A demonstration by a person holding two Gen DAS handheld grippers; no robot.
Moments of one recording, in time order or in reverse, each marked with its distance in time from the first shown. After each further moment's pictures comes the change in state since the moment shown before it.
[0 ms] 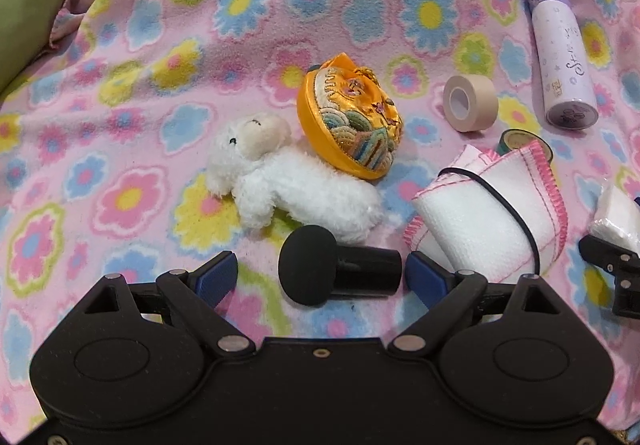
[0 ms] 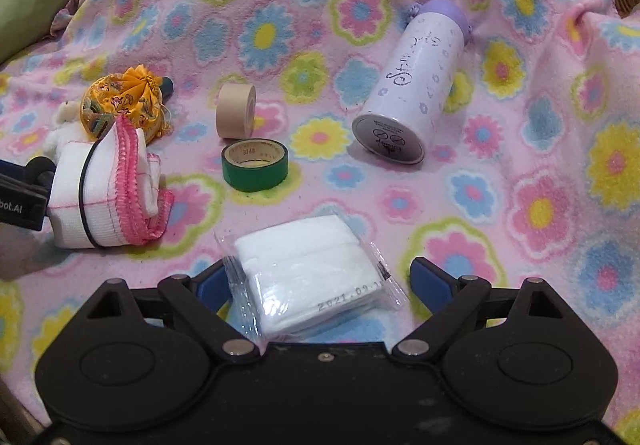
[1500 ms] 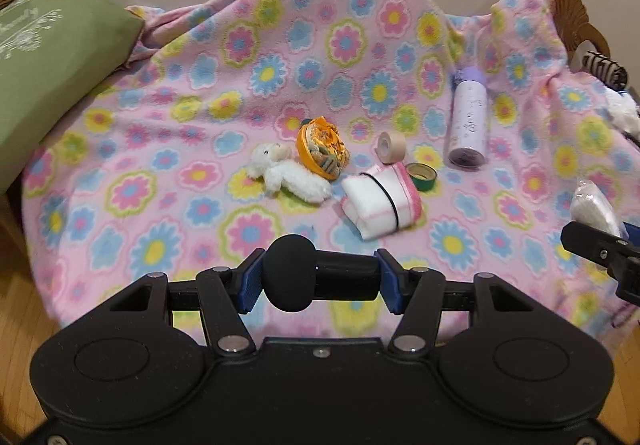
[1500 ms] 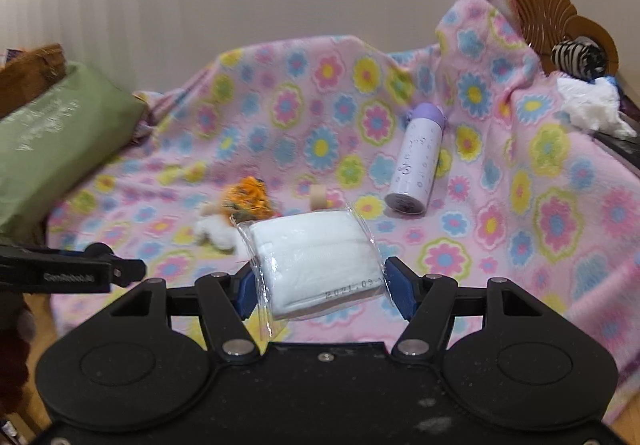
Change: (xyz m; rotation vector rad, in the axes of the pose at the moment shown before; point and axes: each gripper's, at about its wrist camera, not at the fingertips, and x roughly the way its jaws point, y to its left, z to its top) left arm -0.190 -0.001 -0.061 -0.109 -0.140 -0.070; right arm -0.230 0.026 -0.020 0.157 -0.203 0.131
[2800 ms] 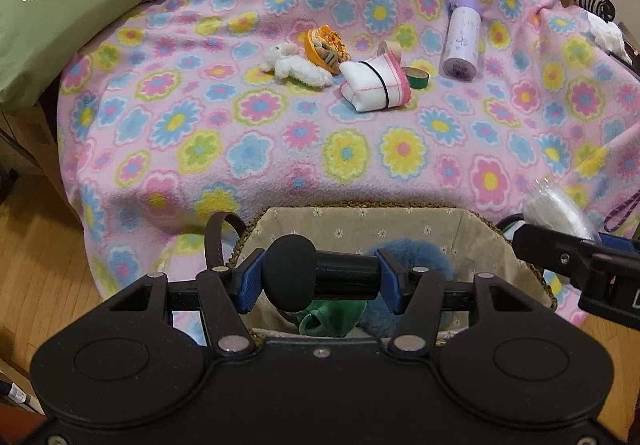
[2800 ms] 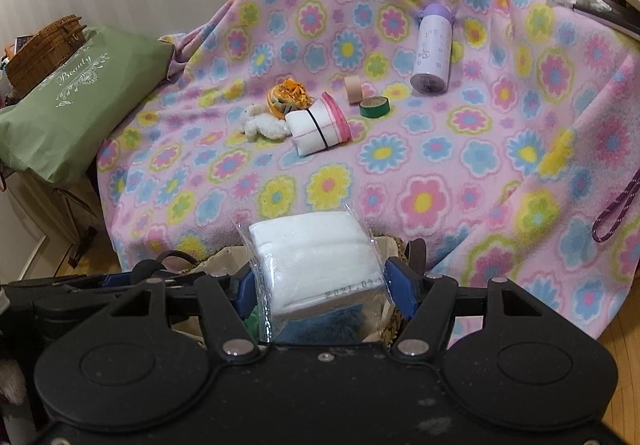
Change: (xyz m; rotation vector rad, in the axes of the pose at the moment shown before) left arm -0.041 -0.024 -0.088 -0.018 0.142 0.062; right arm -0.053 0.031 -0.069 0.125 0.243 0.054
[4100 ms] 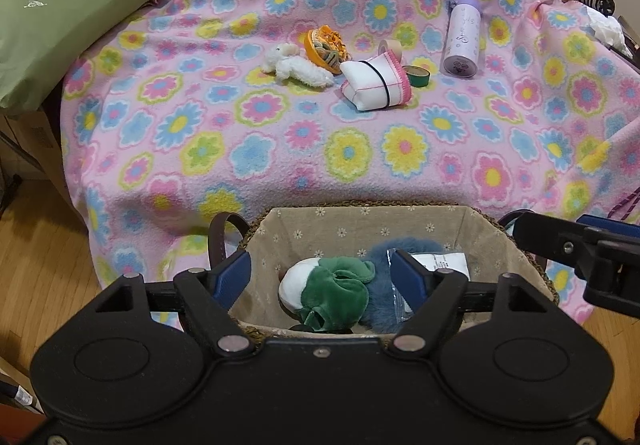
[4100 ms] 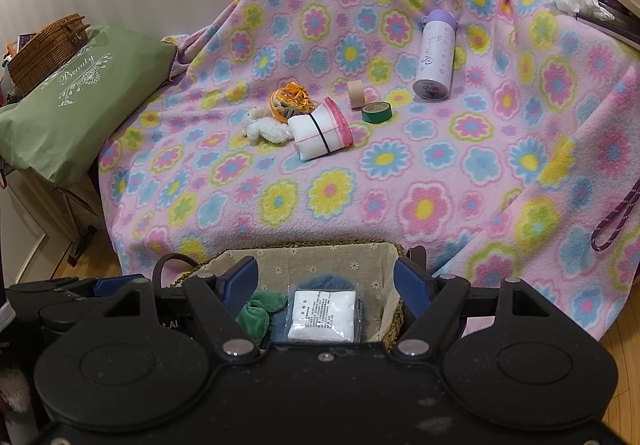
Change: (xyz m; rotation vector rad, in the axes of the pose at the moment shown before) left arm -0.002 -0.001 -0.002 0.017 -0.001 0.013; right arm -0.002 -0.001 0.003 -0.025 -0.007 0.009
